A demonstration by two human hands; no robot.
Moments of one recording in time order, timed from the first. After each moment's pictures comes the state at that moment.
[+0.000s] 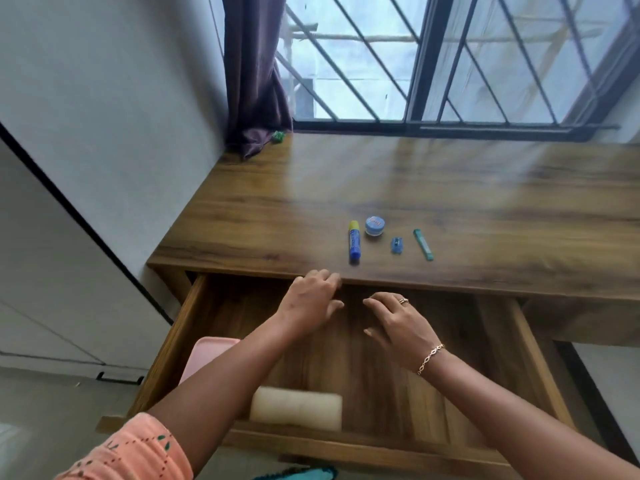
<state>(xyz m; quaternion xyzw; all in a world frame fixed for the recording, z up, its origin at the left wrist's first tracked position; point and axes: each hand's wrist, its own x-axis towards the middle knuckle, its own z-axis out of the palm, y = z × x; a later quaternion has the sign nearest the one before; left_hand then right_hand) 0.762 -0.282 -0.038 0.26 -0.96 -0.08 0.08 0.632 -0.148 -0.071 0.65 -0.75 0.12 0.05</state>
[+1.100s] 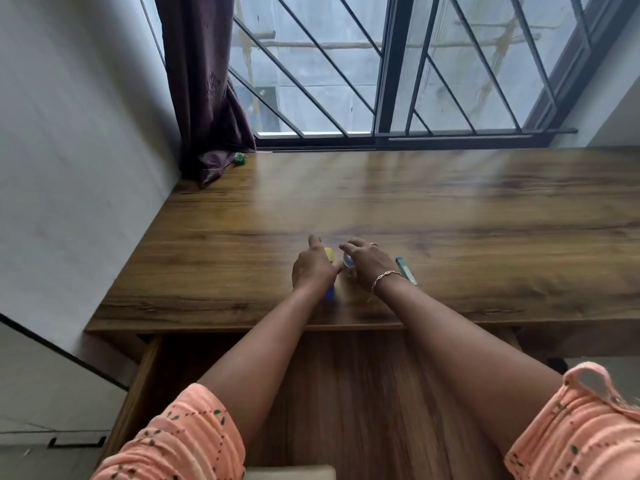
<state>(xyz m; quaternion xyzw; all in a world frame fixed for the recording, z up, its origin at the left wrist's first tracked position) 0.641 -0.351 -0.010 0.47 -0.82 -0.31 0.10 0.538 -0.296 -0.031 0.53 -0.84 0.10 -0.08</state>
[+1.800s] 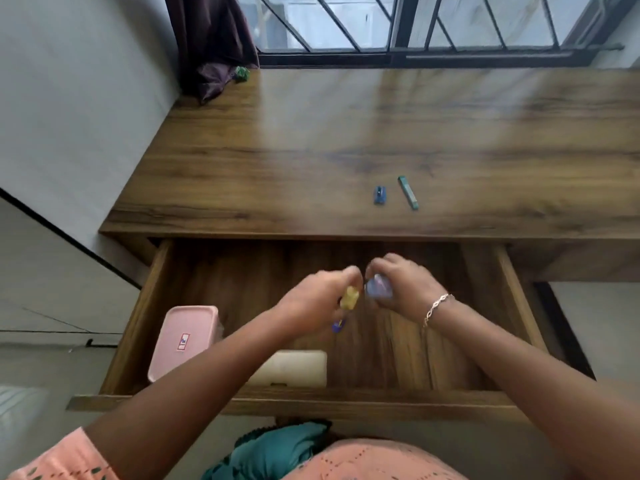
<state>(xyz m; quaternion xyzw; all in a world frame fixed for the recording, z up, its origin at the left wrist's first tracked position) 0.762 -0.231 -0.028 0.19 -0.93 -0.30 -0.06 0.617 -0.136 -0.041 0.54 -0.81 0.06 -0.20</state>
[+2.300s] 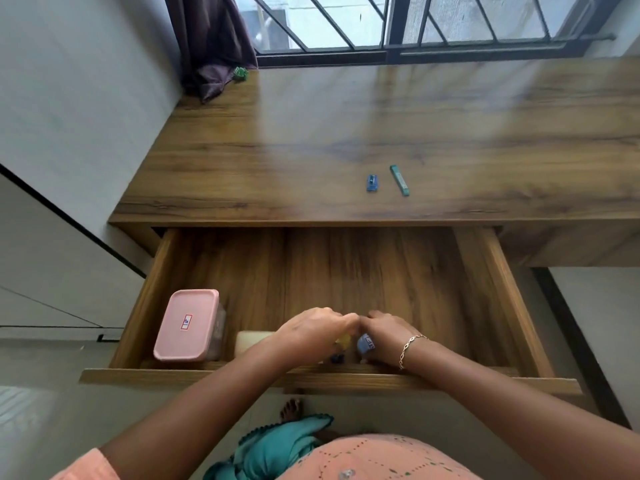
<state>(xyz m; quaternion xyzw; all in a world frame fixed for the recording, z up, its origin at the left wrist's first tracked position) 0.789 -0.182 -0.055 0.13 -0.96 -0.18 -0.19 0.664 -0.091 -0.102 0.55 -0.77 -0.06 -0.33</state>
